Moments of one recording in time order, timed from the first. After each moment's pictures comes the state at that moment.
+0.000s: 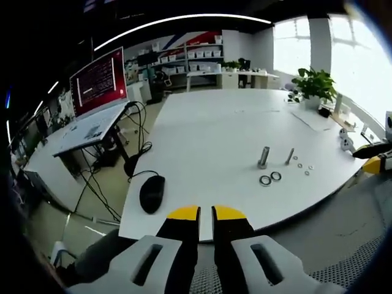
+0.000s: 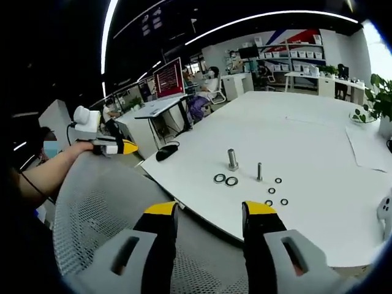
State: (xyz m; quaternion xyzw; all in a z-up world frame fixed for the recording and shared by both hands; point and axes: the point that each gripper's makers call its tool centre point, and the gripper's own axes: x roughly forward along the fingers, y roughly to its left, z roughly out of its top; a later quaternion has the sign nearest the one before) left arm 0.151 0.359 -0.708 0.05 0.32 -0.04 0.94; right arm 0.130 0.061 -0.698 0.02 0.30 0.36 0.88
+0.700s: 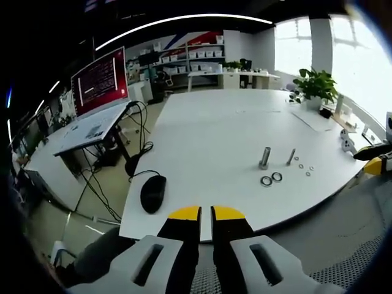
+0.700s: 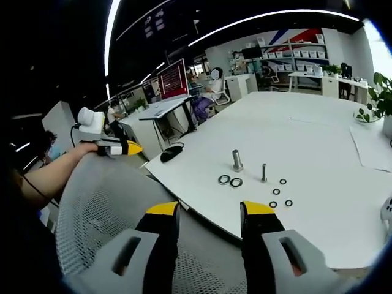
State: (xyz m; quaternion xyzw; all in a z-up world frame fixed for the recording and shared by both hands) left arm 0.152 0.361 -0.708 0.04 0.32 -0.04 0.95; right arm 0.129 0.065 -0.696 0.03 0.29 0.37 0.88
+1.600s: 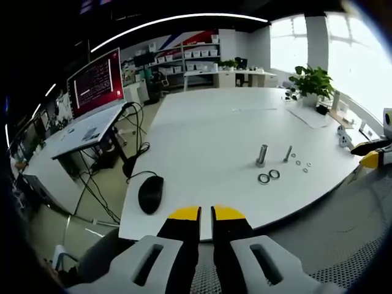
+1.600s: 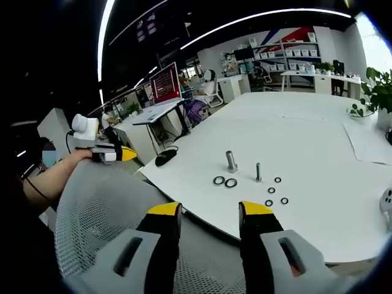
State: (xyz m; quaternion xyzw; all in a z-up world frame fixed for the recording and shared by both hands) left arm 0.150 0.356 -0.709 0.06 0.32 -0.06 0.94; right arm 0.134 0.057 -0.698 0.04 0.30 0.34 0.89
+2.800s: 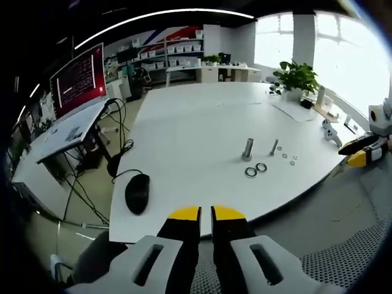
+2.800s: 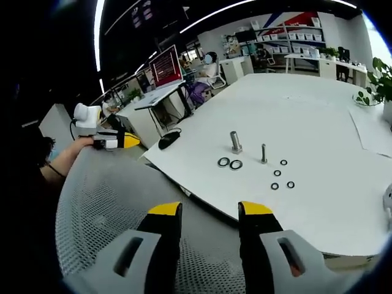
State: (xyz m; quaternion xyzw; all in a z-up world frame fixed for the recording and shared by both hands) left arm 0.152 0.352 -0.718 0.05 0.35 -0.12 0.93; right arm 0.121 0.063 -0.716 0.03 0.37 0.37 0.85
